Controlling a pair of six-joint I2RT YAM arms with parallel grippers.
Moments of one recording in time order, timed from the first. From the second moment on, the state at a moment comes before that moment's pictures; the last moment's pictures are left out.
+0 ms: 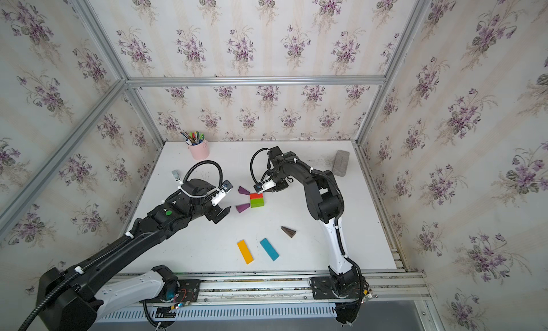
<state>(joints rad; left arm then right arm) -0.58 1.09 0.83 -0.48 -0.11 0.43 0.48 2.27 1.81 -0.90 -0.21 -1.63</state>
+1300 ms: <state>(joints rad) -0.46 1.59 1.10 -0.46 -0.07 0.32 0.57 1.46 1.05 -0.16 -0.06 -0.67</state>
